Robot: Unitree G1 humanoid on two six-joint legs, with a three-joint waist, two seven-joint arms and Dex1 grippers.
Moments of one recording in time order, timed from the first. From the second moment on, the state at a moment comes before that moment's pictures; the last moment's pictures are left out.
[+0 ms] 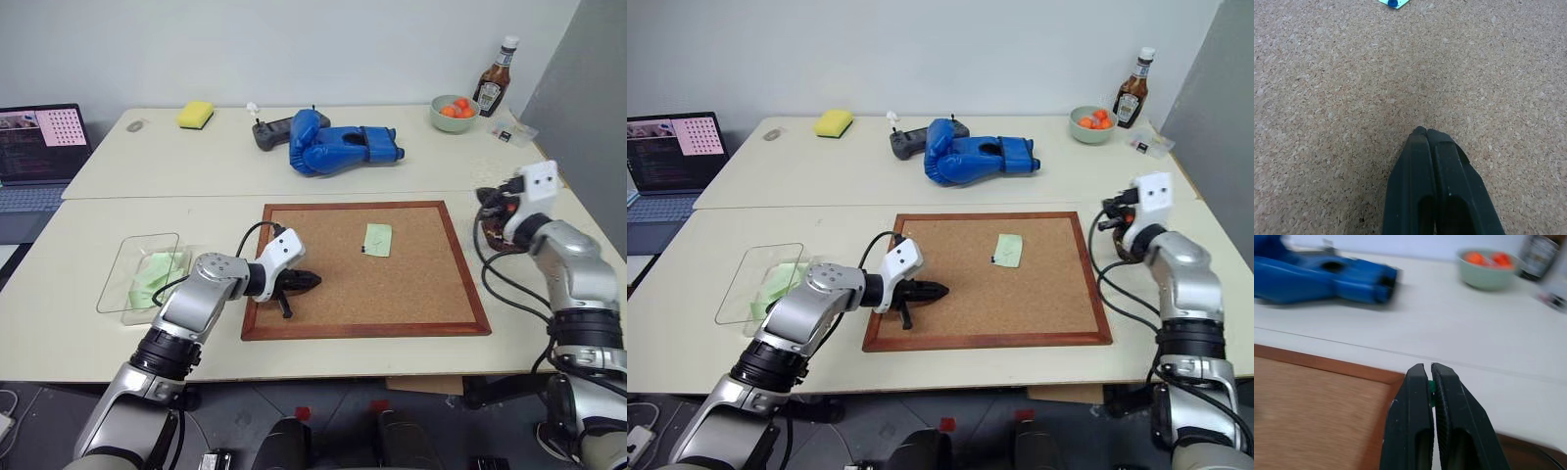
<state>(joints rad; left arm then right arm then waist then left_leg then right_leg) -0.52 0.55 -0.27 0.08 -0.15 0.60 -0.99 -0.64 -0.57 -0.26 0.42 0.22 0.43 0.44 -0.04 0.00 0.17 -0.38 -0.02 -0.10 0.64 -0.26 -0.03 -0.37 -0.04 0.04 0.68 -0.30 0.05</state>
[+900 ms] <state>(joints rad) -0.49 0.56 -0.27 0.05 -0.15 0.60 -0.98 -0.81 -0.60 -0.28 0.94 0.20 0.25 0.46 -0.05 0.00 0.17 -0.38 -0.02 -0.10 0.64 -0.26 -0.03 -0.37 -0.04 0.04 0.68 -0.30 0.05</state>
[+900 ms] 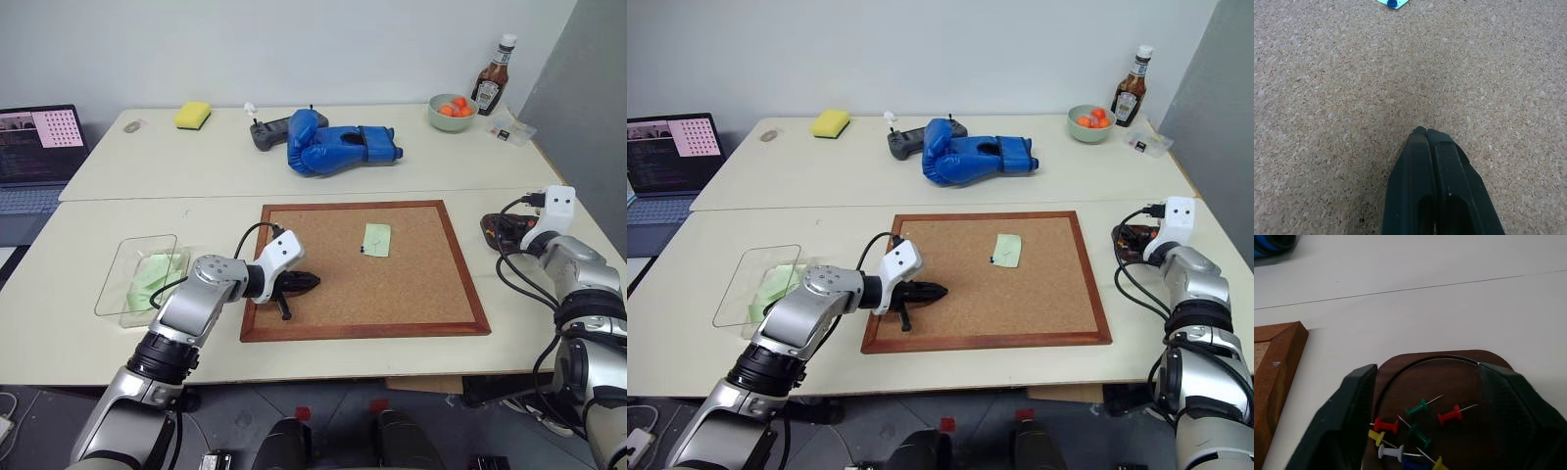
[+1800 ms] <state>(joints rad) -0.49 0.56 -0.26 0.05 -0.15 0.60 -0.99 -0.57 -0.37 0.14 0.35 0.25 0.24 0.95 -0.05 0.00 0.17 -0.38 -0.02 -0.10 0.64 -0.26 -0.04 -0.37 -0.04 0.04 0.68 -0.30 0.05</state>
